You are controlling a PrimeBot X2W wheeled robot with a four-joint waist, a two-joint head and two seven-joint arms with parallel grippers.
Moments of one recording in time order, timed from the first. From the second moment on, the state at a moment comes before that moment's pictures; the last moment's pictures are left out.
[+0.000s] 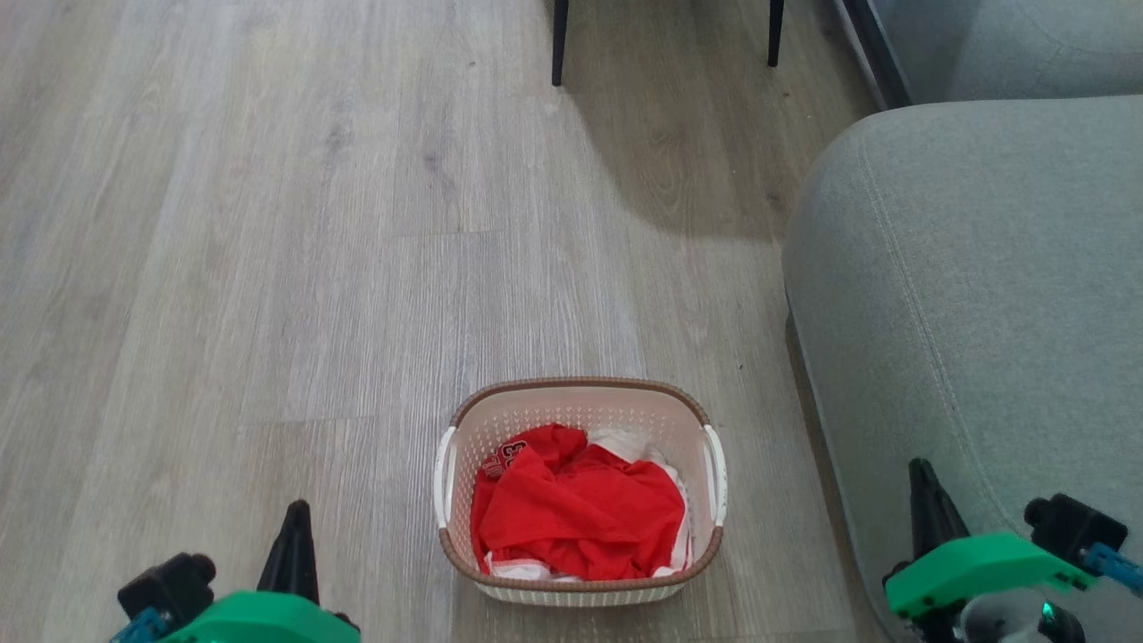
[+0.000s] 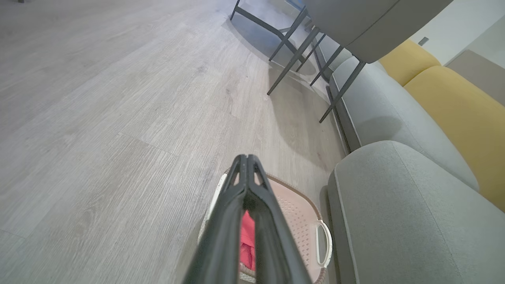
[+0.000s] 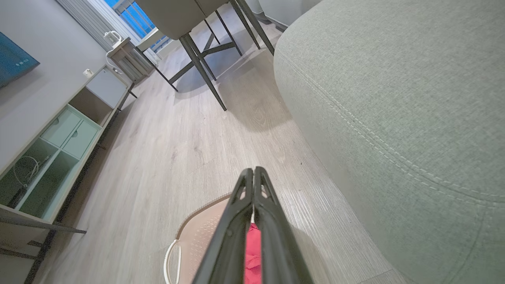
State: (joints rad) left arm 0.15 0.06 -0.09 0.19 -0.62 0.01 -0.17; right arm 0.06 -0.04 0.01 0.25 0.67 0.13 -0.15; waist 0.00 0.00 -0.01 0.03
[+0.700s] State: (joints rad) left arm 0.10 0.06 -0.07 0.21 -0.87 -0.02 -0.11; right arm 0.03 -0.04 -0.01 0.25 0.90 0.13 -0.10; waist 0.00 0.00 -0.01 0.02
